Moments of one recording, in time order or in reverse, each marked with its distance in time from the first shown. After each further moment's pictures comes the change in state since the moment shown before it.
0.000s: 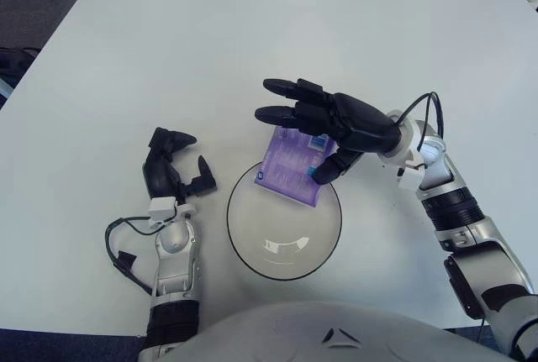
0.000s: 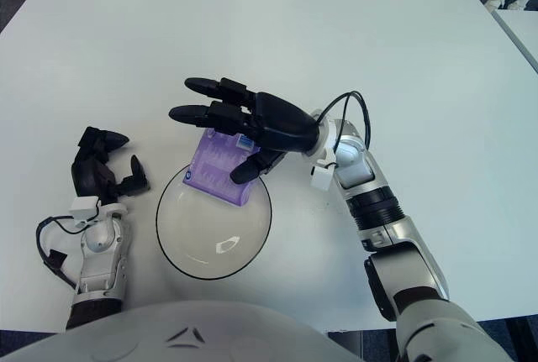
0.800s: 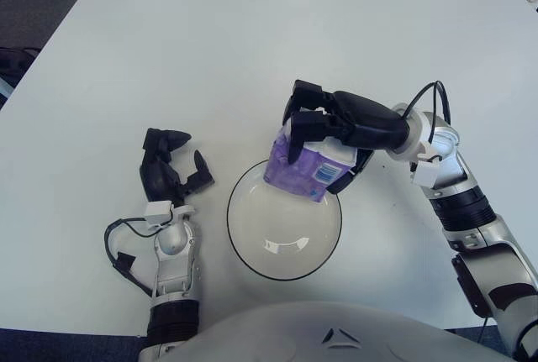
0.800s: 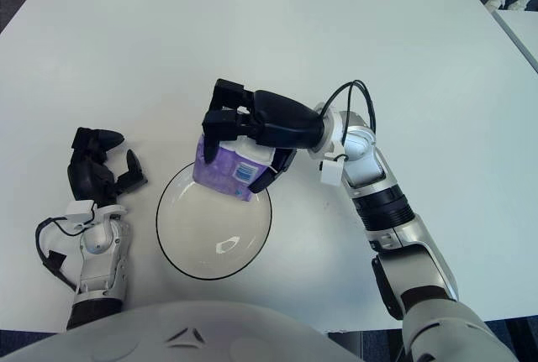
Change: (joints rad) left arm -0.003 0.000 0.007 0.025 -0.040 -0.065 -0.013; right arm -0.003 -0.028 -0.005 -0.125 0.107 0.136 0.127
